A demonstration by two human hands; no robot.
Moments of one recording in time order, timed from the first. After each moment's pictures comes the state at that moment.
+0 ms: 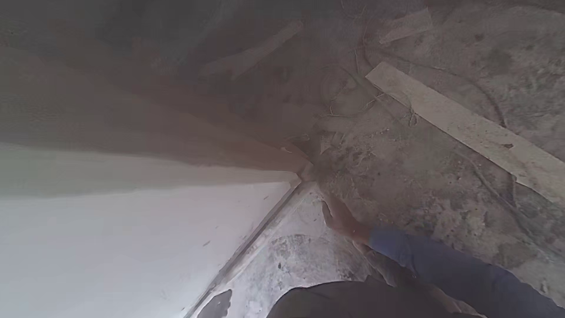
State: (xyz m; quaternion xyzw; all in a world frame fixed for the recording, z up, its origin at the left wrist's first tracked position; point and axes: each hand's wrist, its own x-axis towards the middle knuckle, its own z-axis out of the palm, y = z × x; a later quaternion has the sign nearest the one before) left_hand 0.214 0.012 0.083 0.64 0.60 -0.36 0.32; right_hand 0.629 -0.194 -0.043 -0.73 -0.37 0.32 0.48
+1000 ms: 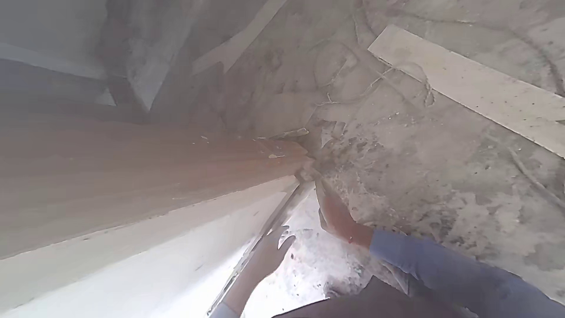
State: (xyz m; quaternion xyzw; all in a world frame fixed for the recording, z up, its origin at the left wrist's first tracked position) left_hand 0.456 -0.013 0.095 0.77 0.38 -0.42 0.30; right_hand 0.631 -0.173 -0.014 -0.76 -0.39 0.35 0.38
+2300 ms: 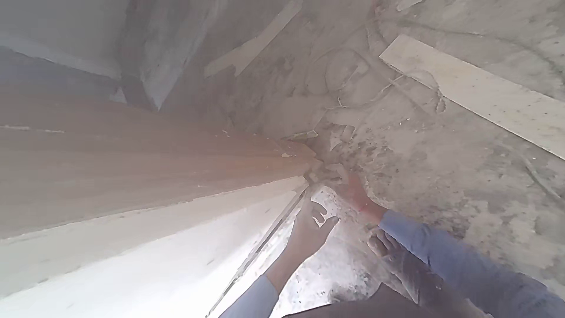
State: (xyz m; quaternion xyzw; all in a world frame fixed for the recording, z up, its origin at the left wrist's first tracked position) left_hand 0.548 -0.071 0.081 0.81 0.35 -0.15 0.44; right_hand 0.697 -0.154 -0.033 -0.66 -0.21 0.37 0.62
